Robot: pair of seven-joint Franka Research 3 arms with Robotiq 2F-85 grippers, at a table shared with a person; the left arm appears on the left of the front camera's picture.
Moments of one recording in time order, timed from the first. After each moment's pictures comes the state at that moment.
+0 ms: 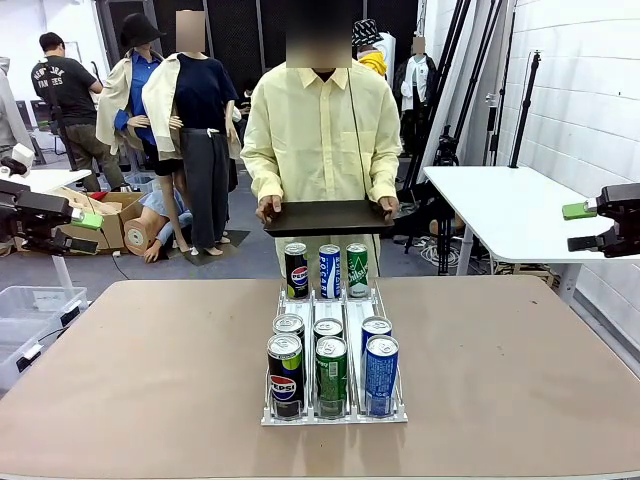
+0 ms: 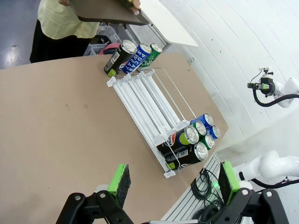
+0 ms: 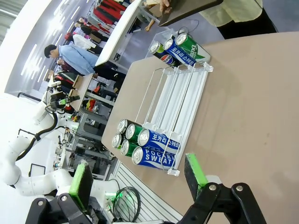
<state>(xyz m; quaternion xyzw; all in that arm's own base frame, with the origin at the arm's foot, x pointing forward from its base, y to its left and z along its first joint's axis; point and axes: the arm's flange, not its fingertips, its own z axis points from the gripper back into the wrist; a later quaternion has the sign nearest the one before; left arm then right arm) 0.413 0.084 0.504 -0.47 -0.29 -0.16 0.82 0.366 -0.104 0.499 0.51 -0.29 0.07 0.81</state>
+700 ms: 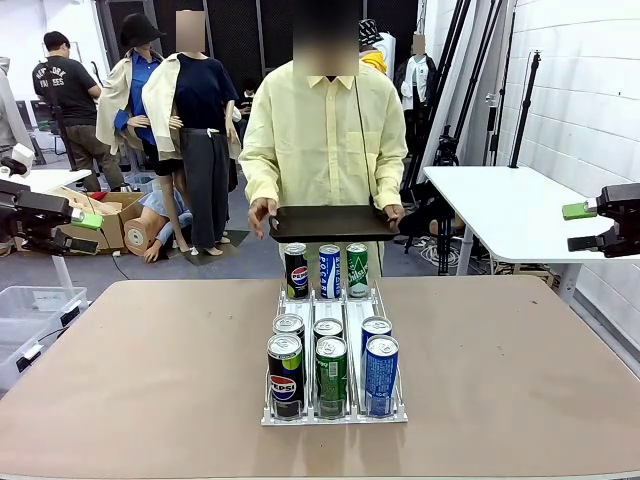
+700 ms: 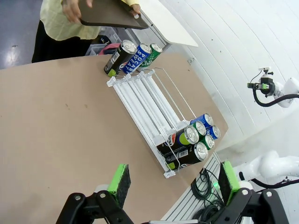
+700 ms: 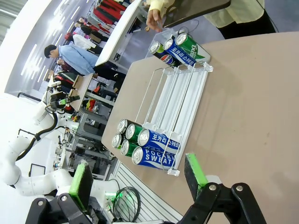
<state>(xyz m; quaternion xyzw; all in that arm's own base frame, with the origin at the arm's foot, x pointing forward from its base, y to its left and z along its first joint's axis) 0.413 0.084 0.504 -0.47 -0.29 -0.16 0.82 0.366 -0.104 0.499 0.51 -0.29 0.07 0.81</state>
